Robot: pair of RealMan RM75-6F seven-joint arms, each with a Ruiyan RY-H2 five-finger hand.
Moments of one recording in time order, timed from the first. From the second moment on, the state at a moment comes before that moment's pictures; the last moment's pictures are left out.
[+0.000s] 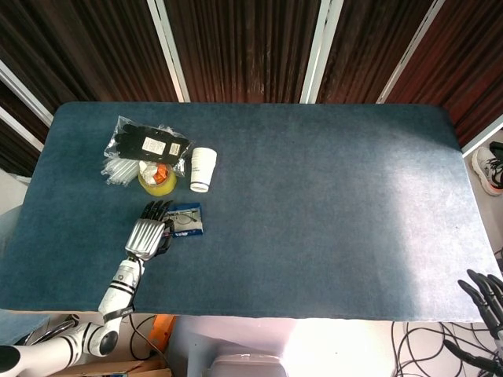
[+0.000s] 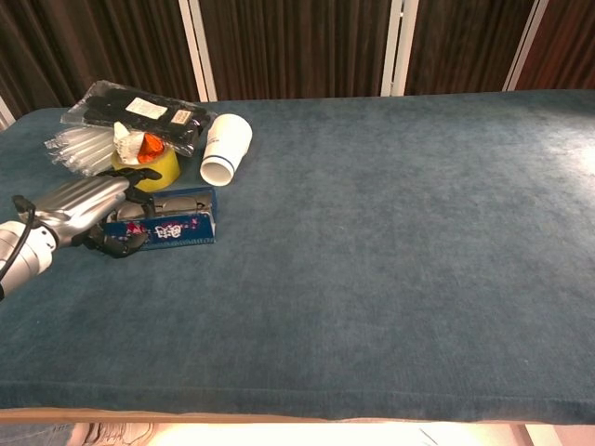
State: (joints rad) left arm -0.62 -1.74 -0.10 -1.08 1.24 1.09 0.17; right arm -0.14 -1.03 -0.12 -1.38 -1.87 1.91 0.38
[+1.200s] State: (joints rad) left arm -0.67 -1.82 -0.27 -0.99 1.17 1.03 0.04; right arm -0.14 -1.02 -0.12 -1.39 -1.86 1.89 0.37
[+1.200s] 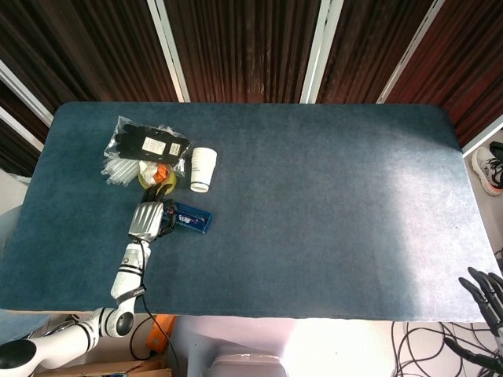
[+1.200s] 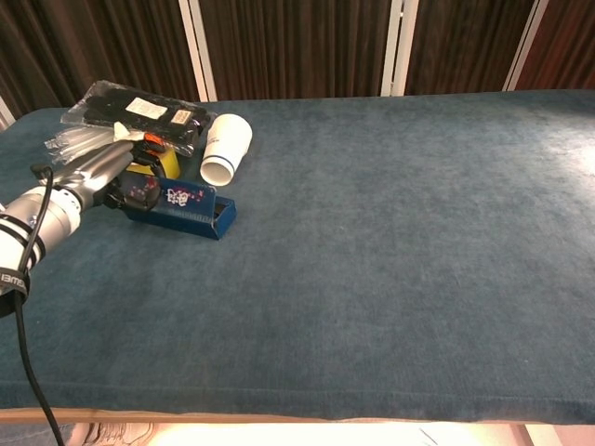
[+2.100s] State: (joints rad) left arm -0.77 -1.95 -0.33 -0.77 1.11 0.93 0.06; right arm -0.14 -1.02 -0.11 -1.40 -1.83 1.88 0.38
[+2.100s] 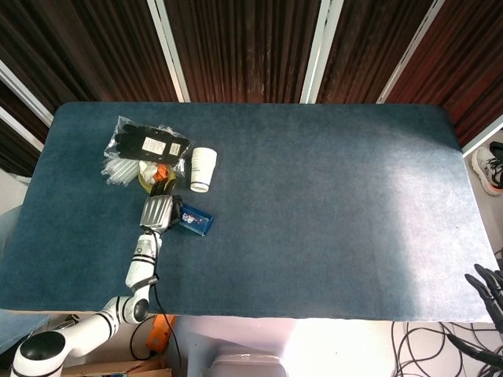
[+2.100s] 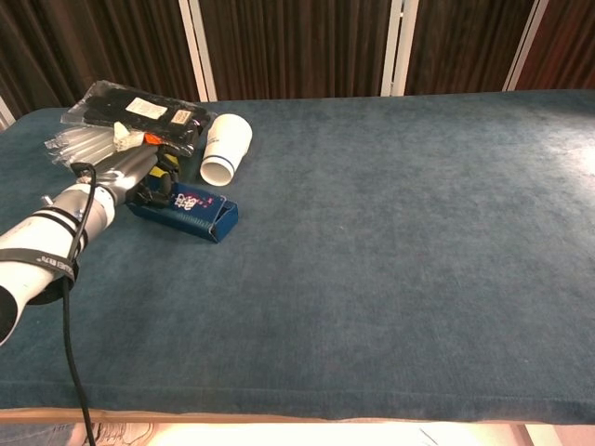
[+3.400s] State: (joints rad) left arm -0.85 -2.07 -0.39 -0.65 1.11 0.95 -0.03; right arm -0.14 -1.01 -0.10 -1.40 -1.83 1.88 0.40
